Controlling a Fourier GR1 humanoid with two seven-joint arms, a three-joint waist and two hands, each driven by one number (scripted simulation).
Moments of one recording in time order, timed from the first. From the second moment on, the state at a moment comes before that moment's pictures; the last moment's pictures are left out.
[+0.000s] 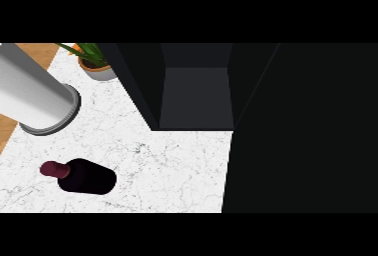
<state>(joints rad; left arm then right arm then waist) 0.19 0.23 0.44 -2.22 0.87 -0.08 0.42 -0.06 -0.11 0.12 -2.47 -0.12 0.02 0.55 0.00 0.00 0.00</state>
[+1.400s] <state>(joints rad) 0.05 0.22 0.43 -1.33 0.49 -0.49 -0.03 -0.12 -0.06 0.16 -2.47 -0.06 0.01 0.59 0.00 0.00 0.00</state>
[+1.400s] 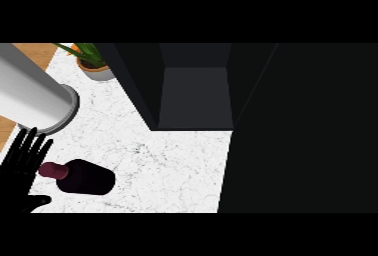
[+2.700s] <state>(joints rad) -0.16 0.23 0.37 -0.55 0.25 -0.62 -0.54 -0.10 -0.04 0.18 -2.47 -0.05 0.04 0.59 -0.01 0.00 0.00</state>
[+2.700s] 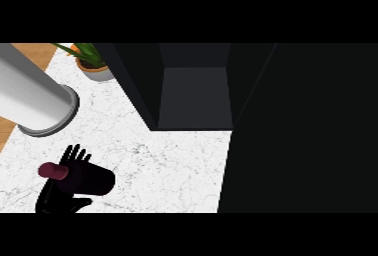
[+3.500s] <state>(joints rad) -0.20 0.23 0.34 -0.48 0.24 -0.60 -0.64 -0.09 -0.04 0.16 -2.47 -0.05 0.06 0.59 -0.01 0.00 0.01</state>
